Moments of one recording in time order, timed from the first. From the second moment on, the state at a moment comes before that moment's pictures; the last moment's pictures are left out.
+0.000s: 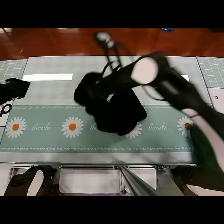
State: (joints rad) left arm 0.24 -0.59 0.84 1.14 -0.96 -1.41; right arm 0.73 -1.47 1.53 -1.14 0.96 1.60
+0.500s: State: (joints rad) left arm 0.24 -0.64 0.72 1.07 -1.11 -1.42; right arm 0.48 -1.55 1.53 -0.84 0.95 1.52
